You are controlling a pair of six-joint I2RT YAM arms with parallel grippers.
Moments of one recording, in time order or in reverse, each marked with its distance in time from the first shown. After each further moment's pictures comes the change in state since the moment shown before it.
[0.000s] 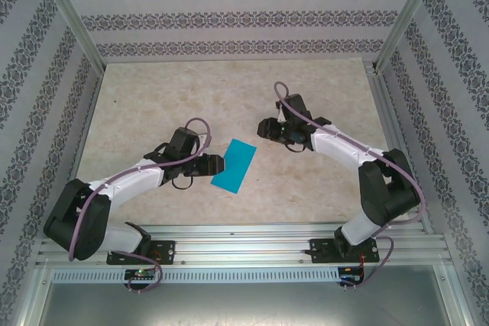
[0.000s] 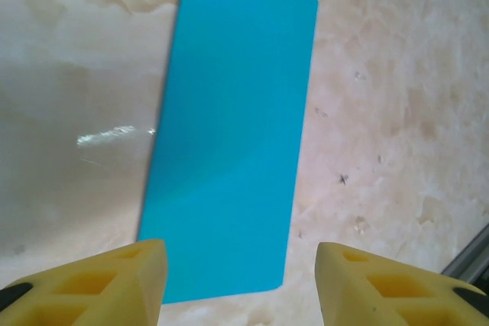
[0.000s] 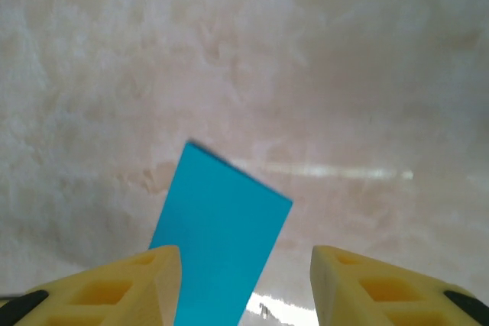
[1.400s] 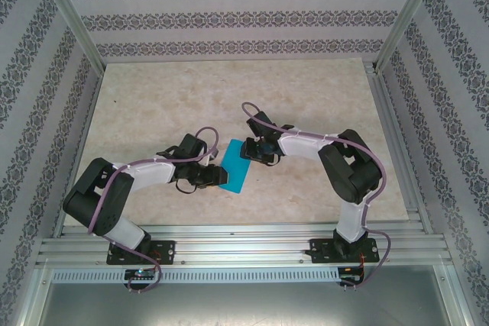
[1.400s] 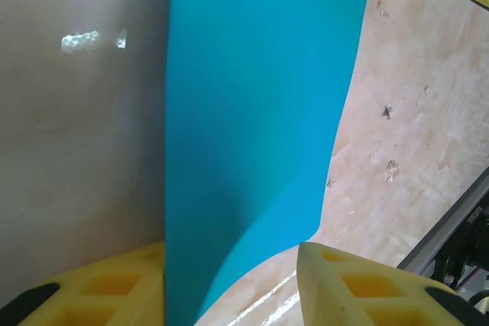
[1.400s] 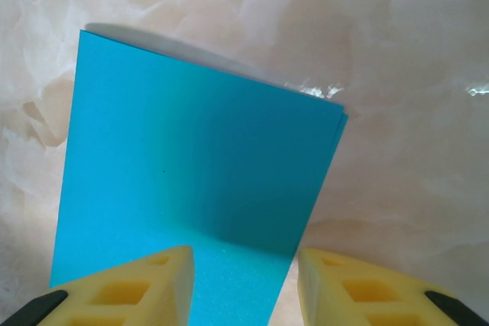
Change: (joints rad) left arm -0.030 0.184 -0.007 0.011 0.178 -0.039; right arm 0.158 0.301 0.132 -0.049 0.060 0.121
